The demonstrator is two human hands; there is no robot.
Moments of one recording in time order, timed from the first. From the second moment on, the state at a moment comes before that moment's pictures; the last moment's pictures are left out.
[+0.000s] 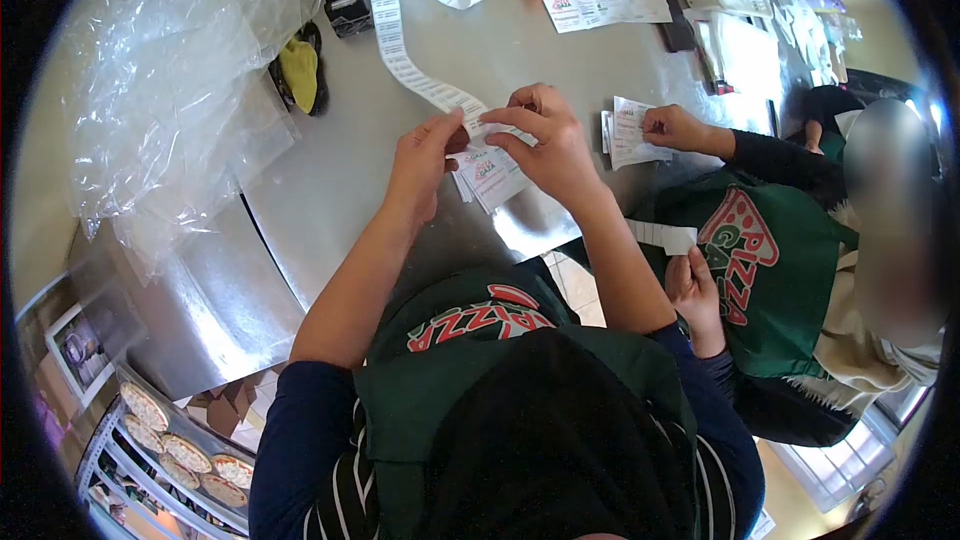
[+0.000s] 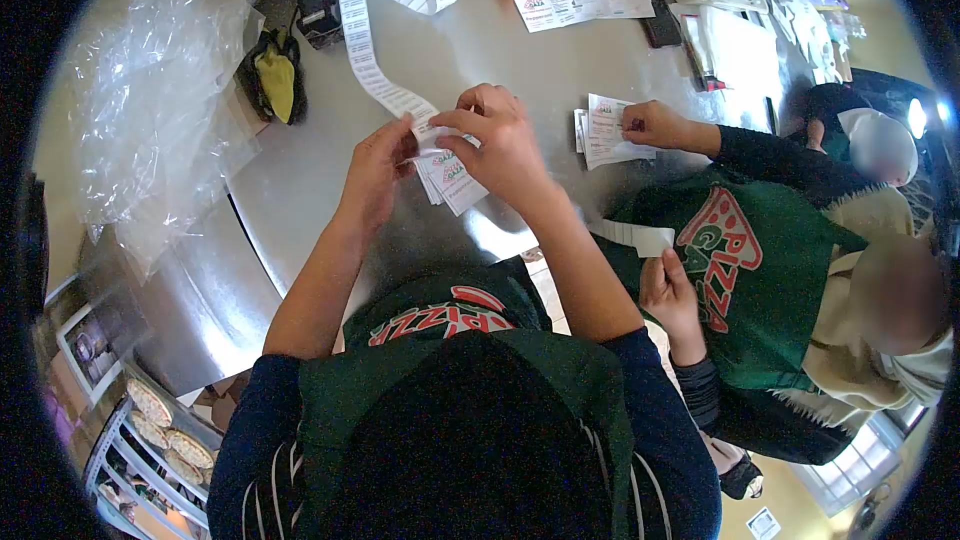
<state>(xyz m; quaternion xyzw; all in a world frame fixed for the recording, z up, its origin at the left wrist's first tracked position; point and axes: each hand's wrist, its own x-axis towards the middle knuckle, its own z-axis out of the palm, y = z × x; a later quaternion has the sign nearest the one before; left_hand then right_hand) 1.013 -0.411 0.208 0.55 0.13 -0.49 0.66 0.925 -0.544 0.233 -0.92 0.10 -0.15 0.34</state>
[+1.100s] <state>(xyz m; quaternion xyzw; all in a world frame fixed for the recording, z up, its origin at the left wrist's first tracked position) 0.996 -0.405 0.166 0.77 -0.09 -0.29 0.56 0.875 -0.574 0.228 -0.90 0.14 -0.08 0.41</state>
